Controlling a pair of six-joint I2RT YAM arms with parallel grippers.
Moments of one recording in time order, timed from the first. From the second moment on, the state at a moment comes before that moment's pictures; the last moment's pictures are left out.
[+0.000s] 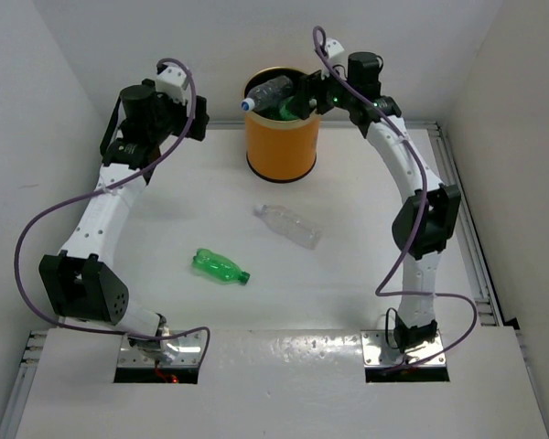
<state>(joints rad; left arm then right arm) -0.11 1.47 1.49 -0.19 0.16 0.14 0.26 2.09 2.10 -0.31 -0.53 -0.02</state>
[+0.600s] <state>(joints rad) -0.36 1.50 1.39 -0.37 0.55 0.56 0.24 1.69 1.87 -0.26 -0.48 0.09</state>
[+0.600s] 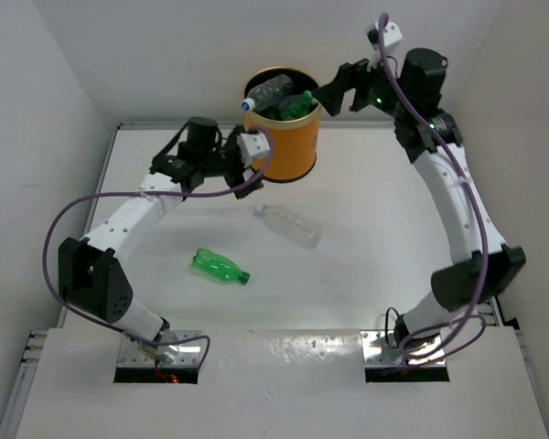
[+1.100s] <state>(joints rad) -0.67 1.90 1.49 -0.53 0.52 1.06 0.06 1.32 1.26 -0.54 -0.40 -0.03</state>
